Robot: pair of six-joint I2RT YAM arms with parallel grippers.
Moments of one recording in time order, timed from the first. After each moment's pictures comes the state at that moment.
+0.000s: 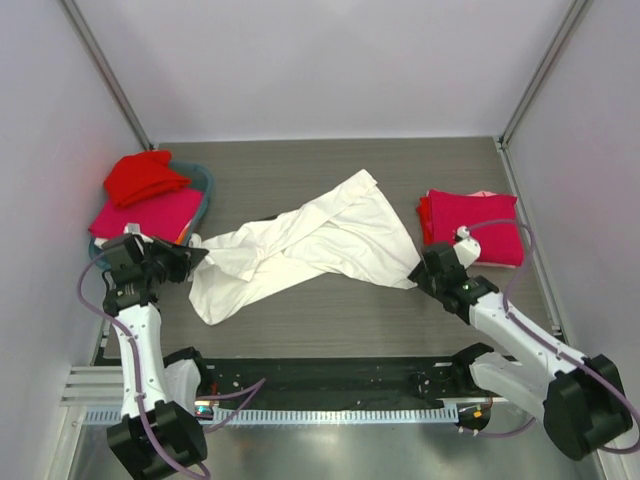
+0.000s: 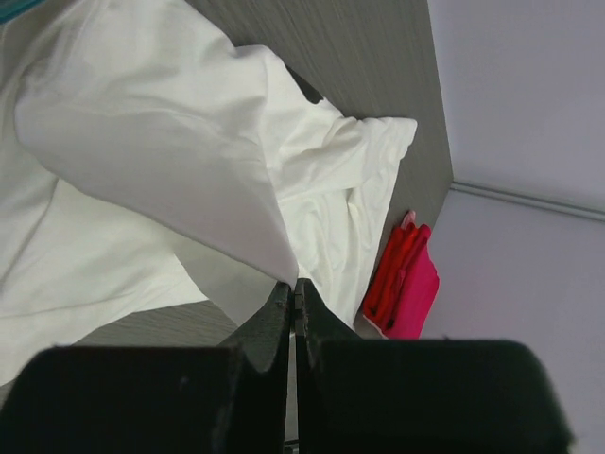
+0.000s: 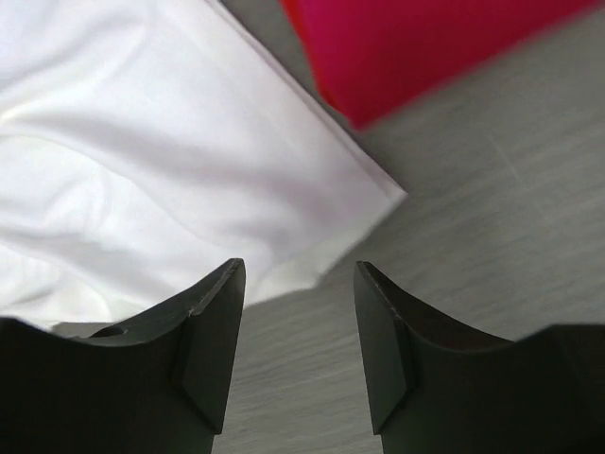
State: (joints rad) left arm 0.41 0.80 0.67 -0.53 0.58 -0.87; right arm 0.42 0.92 0.45 -0.40 0.38 0.95
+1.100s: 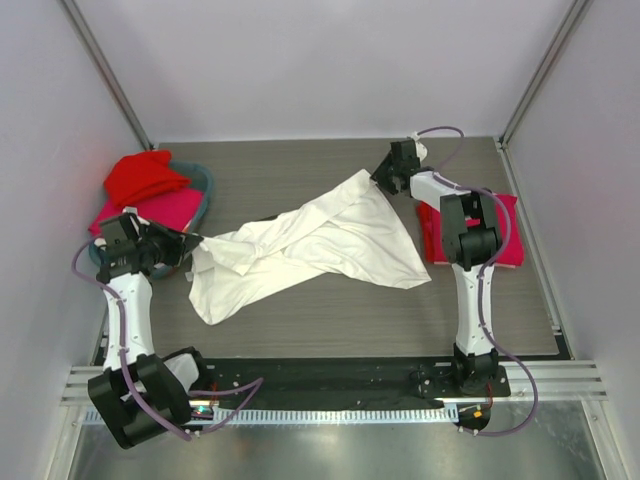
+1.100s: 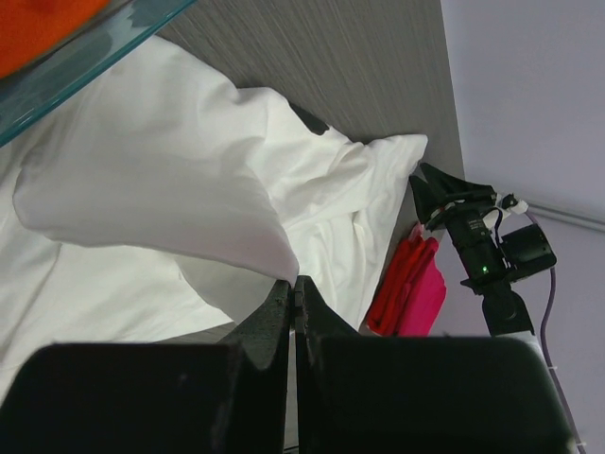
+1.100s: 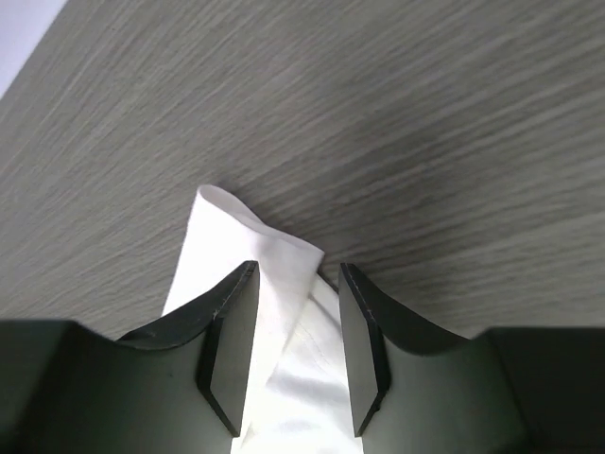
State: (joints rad) left arm 0.41 1.04 0.79 -0.48 0.57 -0.83; right arm 0.22 2.28 1.68 -0.12 0.04 0.79
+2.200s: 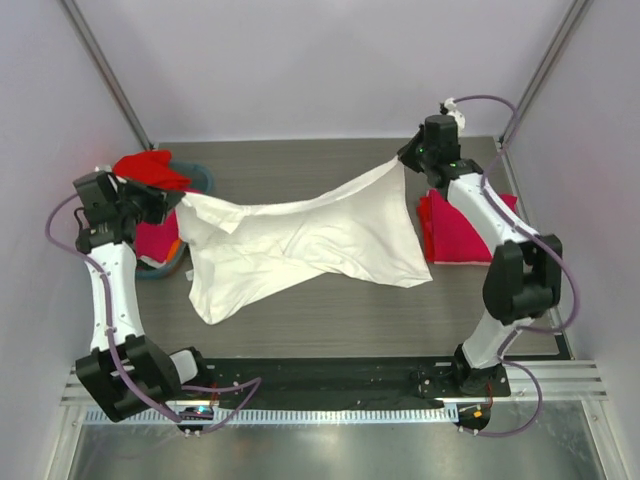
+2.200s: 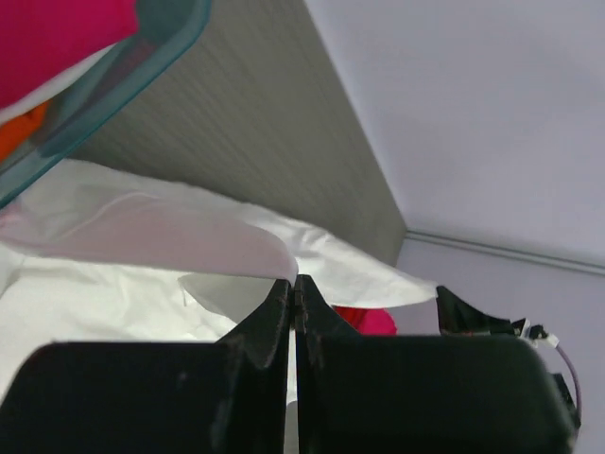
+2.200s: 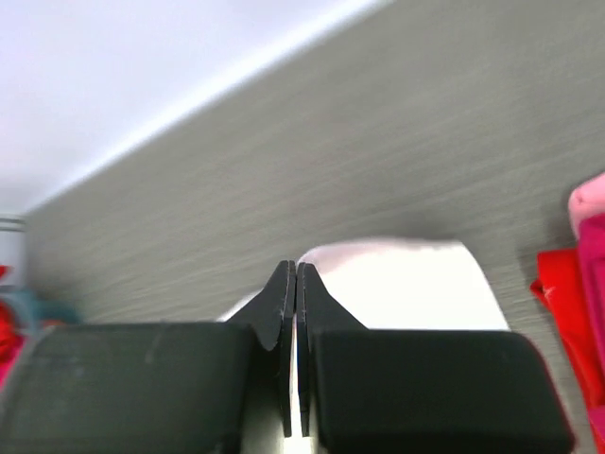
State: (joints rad) left arm 0.39 1.18 1.07 -0.47 0.53 -0.90; right arm 0.21 1.76 1.45 -0.18 0.09 0.67
